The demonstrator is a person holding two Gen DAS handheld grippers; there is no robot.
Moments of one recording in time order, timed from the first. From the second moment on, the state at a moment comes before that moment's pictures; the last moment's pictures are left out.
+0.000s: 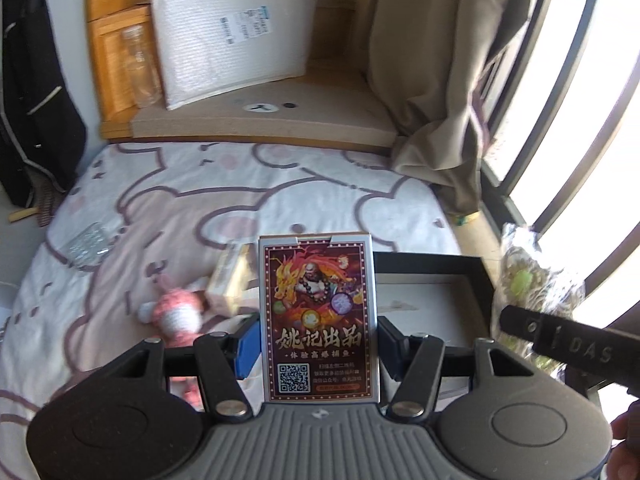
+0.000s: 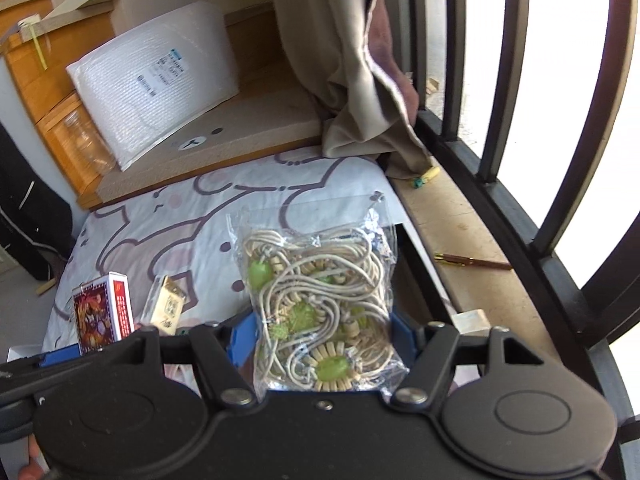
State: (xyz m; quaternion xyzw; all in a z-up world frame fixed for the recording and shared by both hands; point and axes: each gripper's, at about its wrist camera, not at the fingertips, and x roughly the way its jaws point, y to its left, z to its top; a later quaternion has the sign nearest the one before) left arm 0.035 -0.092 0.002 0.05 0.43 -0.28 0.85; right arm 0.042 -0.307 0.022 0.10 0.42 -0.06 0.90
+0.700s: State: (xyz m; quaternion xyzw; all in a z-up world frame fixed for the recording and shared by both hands) left arm 0.050 -0.168 -0.052 -0.03 0.49 -0.36 0.79; right arm 0.081 -0.369 -0.020 0.11 0.45 -0.12 0.88
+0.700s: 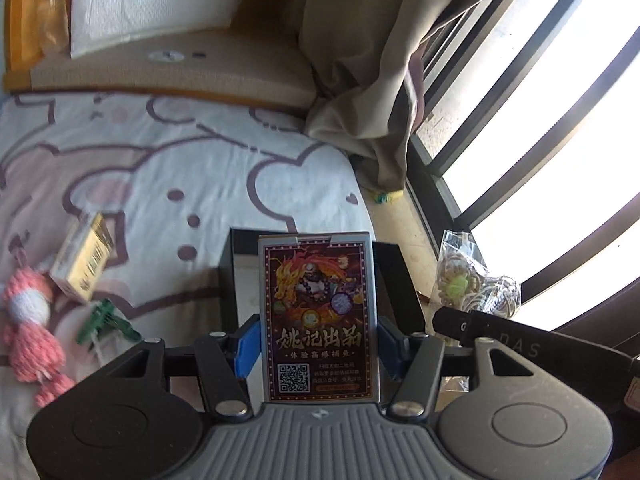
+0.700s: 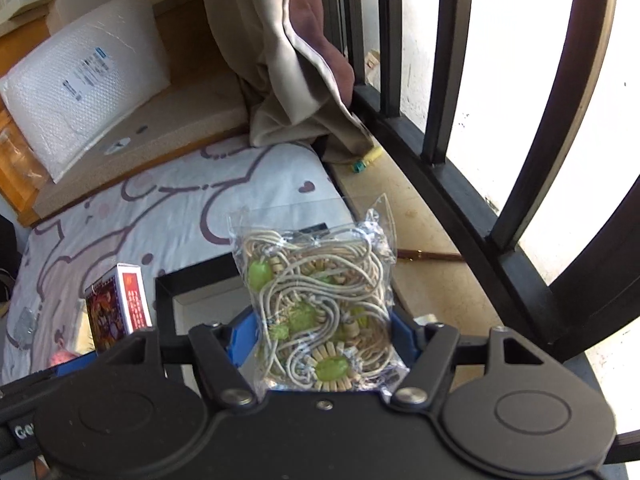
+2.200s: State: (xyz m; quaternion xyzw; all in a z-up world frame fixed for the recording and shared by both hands) left arm 0.093 -0.161 -0.100 0.00 0.55 -0.32 0.77; right arm 0.130 -0.330 -0.134 0.02 0.55 -0.09 0.83
